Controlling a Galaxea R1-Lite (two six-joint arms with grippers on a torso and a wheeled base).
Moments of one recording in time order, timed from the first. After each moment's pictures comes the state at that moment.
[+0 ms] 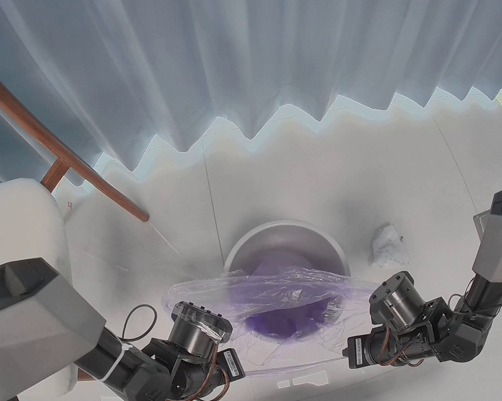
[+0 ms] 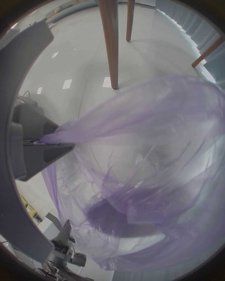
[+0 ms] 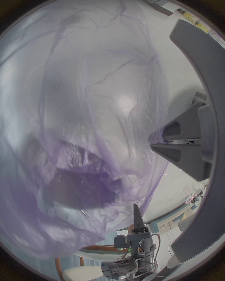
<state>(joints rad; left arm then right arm) -0.64 2.08 -0.68 -0.39 0.15 -0.77 0.69 2.13 -0.55 -0.69 0.03 0.65</state>
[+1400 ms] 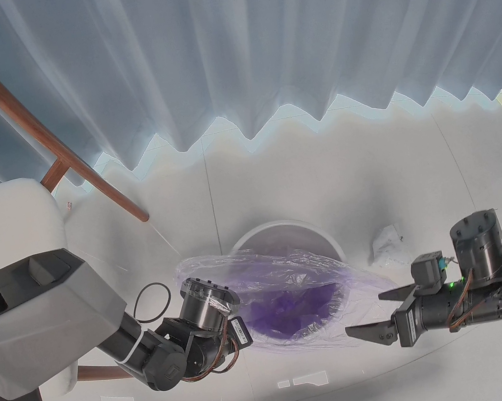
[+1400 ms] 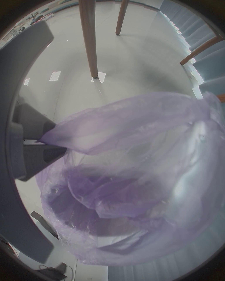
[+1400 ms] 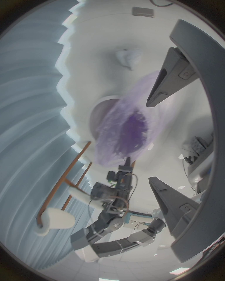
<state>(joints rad) -0.61 2.17 -0.83 -0.50 0.22 -0.74 0.61 1.69 -0.42 -0.68 0.21 0.19</state>
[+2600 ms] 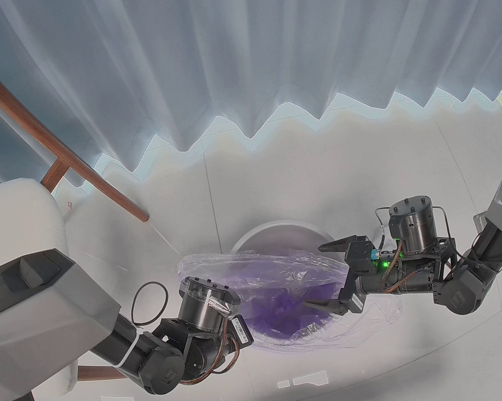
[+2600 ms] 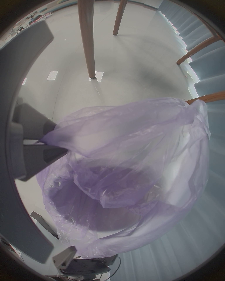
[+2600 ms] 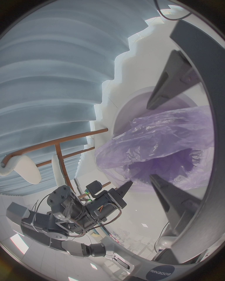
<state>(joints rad) -0.63 2.14 -0.81 -0.51 0.24 -0.74 0.52 2.09 -0.75 -0.93 0.36 -0.53</state>
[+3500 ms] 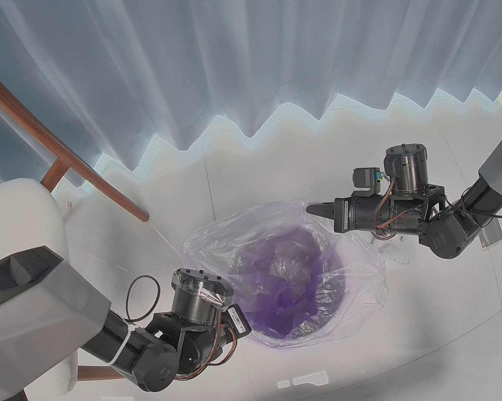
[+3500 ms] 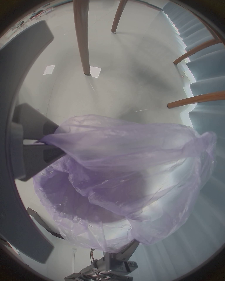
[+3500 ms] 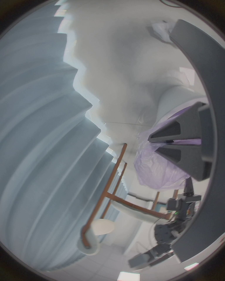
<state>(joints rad) -0.62 2.12 -0.81 -0.56 0.24 -0.74 0.40 2.15 -1.11 -0.79 0.44 0.31</state>
